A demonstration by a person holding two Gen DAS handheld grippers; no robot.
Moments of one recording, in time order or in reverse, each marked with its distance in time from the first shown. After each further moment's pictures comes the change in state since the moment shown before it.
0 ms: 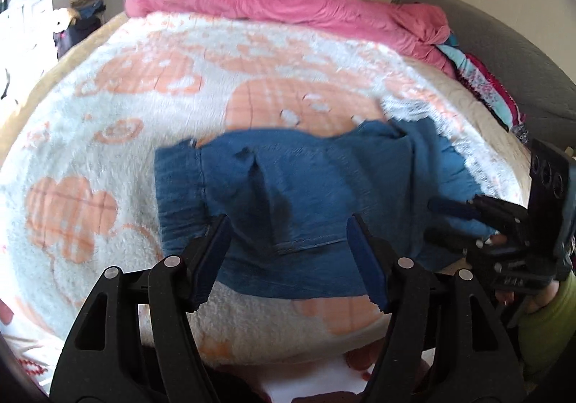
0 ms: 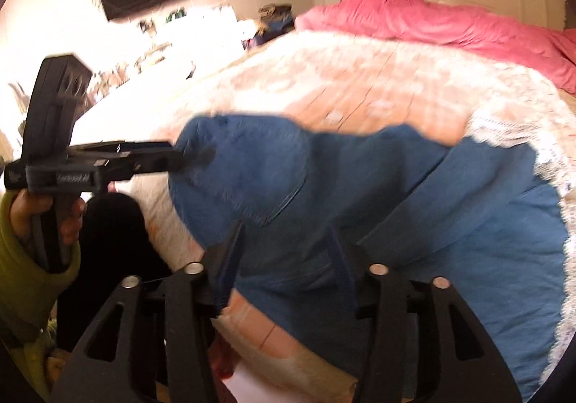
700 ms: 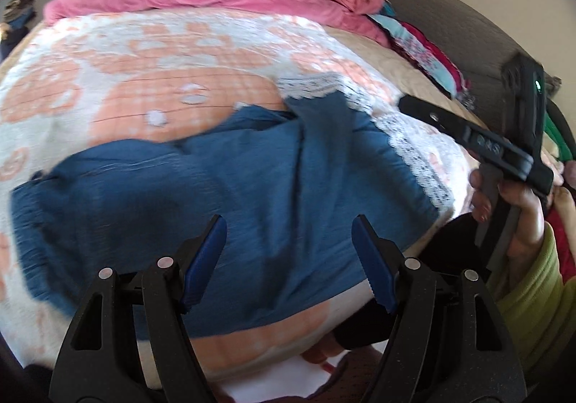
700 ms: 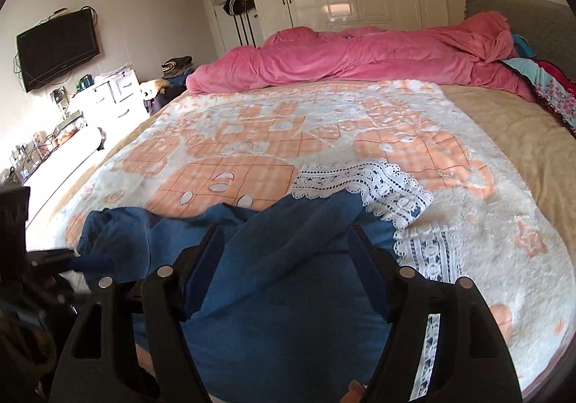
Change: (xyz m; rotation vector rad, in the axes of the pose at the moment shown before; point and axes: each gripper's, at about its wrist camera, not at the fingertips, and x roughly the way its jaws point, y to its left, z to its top) left arm 0.053 -0.098 0.014 0.116 0.109 -0.259; right arm -0.078 -0.113 0.033 0.197 -0.145 -0.318
